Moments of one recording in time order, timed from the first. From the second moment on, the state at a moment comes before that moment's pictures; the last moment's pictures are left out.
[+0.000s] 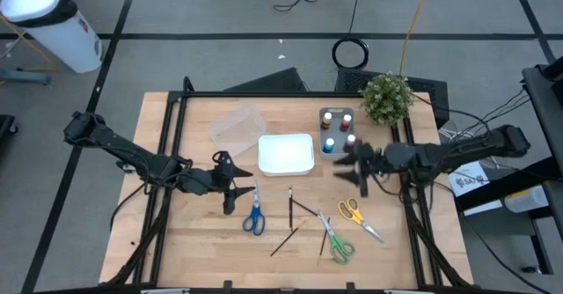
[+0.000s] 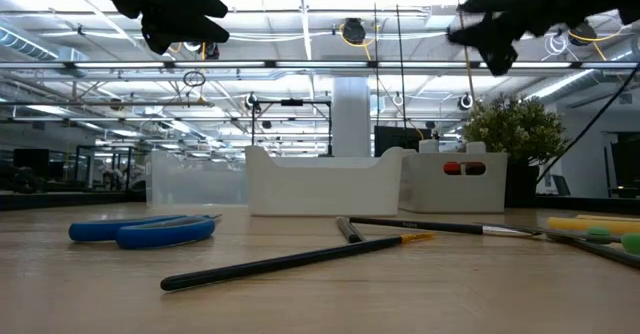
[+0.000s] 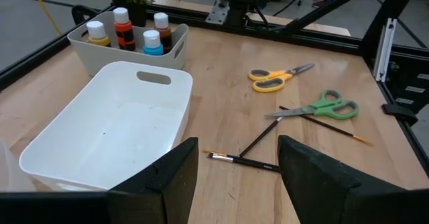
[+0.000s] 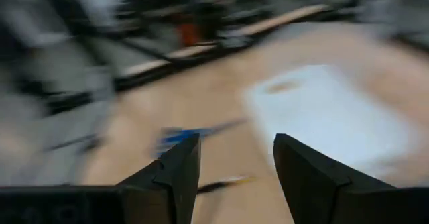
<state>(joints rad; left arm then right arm) -0.39 1.12 0.64 0.05 -0.47 -0.34 0.16 0.78 0.43 0.13 0.12 0.37</state>
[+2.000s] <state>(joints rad) -0.39 1.12 0.64 0.06 -0.47 -0.33 0.70 1.59 0.98 -0.48 0.27 0.83</state>
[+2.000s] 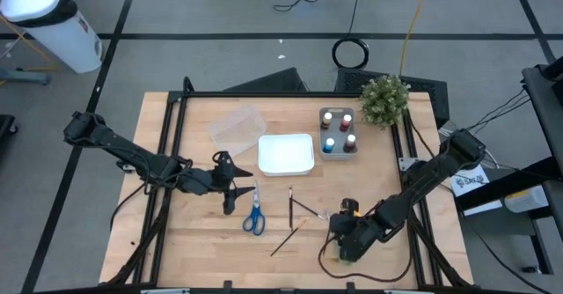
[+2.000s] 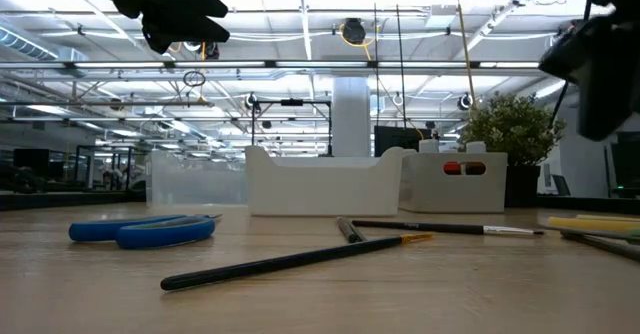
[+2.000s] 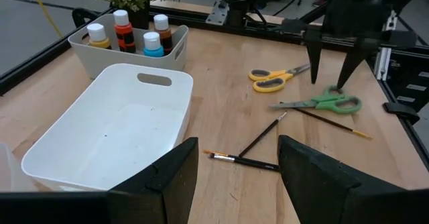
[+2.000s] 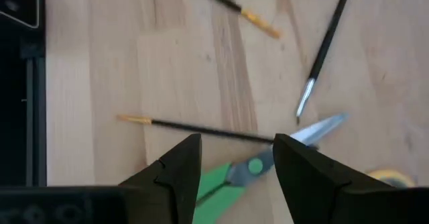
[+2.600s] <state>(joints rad) -0.39 1.12 0.64 0.06 -0.47 -0.33 0.71 1.70 0.88 -0.39 0.23 0.99</state>
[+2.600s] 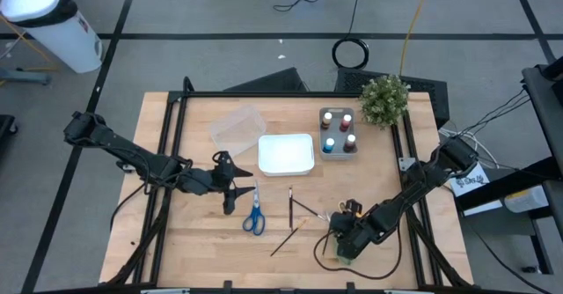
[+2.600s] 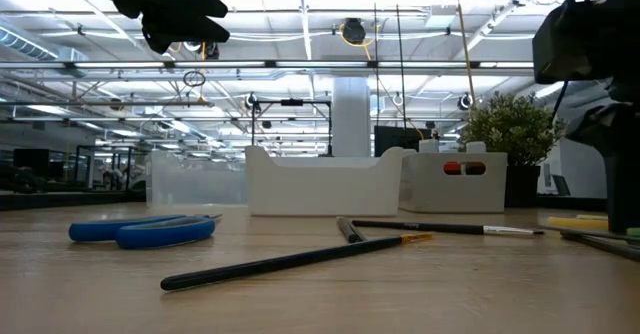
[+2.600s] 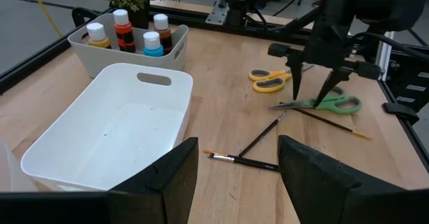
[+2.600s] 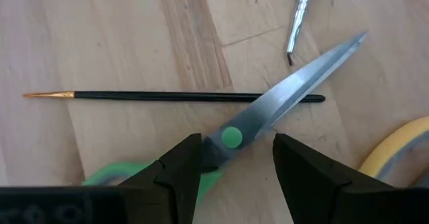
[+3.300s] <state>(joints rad) -0.39 1.12 0.64 0.06 -0.47 -0.33 0.67 1.77 0.88 -0.35 0.20 0.97</state>
